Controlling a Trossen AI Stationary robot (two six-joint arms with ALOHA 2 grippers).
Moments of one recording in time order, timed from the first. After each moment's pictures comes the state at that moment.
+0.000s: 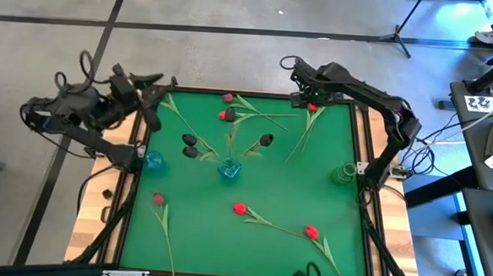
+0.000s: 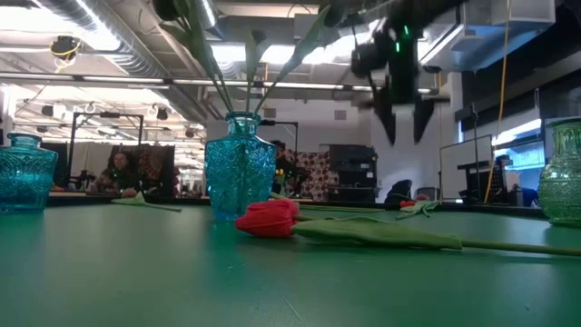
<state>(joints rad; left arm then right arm) -0.19 0.75 1.20 -0.44 -0.98 0.14 -0.68 1.74 1.53 -1.20 0.21 0.75</state>
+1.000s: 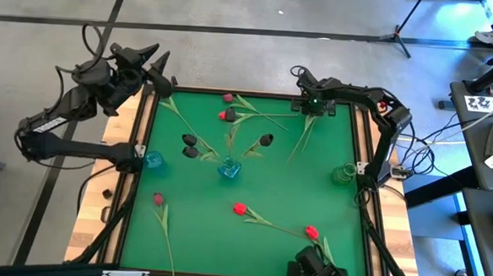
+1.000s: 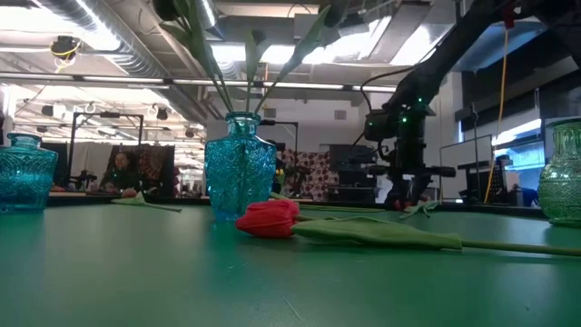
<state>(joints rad) 0.34 0.81 1.20 -0.34 -0.70 0.15 -0.86 1.89 1.21 -0.71 0.09 0.76</state>
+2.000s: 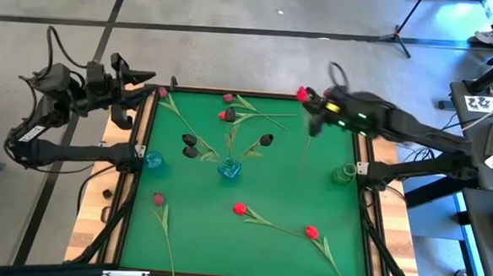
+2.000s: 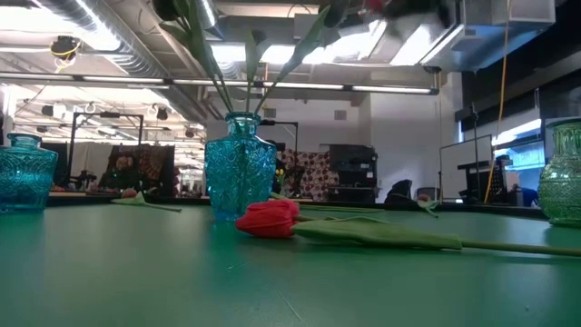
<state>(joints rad) 0.35 0.62 1.20 -0.39 0.01 0.01 -0.16 1.01 1.21 -0.57 0.36 0.39</state>
